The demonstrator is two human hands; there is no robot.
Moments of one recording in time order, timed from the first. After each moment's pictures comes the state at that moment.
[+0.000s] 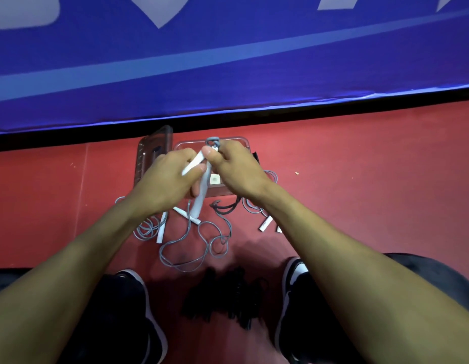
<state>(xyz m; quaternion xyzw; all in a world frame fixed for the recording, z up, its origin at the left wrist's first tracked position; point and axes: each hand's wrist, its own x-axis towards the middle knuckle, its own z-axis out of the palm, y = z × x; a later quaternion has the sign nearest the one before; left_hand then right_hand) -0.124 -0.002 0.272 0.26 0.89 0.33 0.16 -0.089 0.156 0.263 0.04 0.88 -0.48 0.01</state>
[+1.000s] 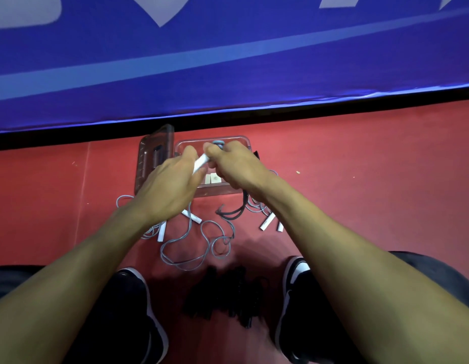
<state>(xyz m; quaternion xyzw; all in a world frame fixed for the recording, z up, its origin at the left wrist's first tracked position) -0.115 -0.004 0.259 0.30 0.92 0.24 0.11 -0.091 0.154 0.276 0.14 0.84 -0.52 0.11</state>
